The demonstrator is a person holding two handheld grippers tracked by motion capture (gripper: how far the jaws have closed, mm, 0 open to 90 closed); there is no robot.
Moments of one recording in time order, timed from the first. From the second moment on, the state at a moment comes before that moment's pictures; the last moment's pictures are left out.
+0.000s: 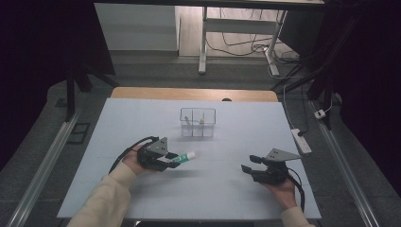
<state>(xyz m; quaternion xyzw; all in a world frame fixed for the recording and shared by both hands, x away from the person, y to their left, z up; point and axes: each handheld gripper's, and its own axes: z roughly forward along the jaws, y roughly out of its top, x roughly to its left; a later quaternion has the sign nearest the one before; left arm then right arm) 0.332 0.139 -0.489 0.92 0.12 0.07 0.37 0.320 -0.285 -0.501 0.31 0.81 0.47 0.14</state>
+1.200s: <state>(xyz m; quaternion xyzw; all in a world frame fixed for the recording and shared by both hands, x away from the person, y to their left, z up) 0.305 0.117 -0.505 0.88 0.19 0.10 0.43 0.320 -0.223 -0.496 0.28 0.81 0.51 0.10</state>
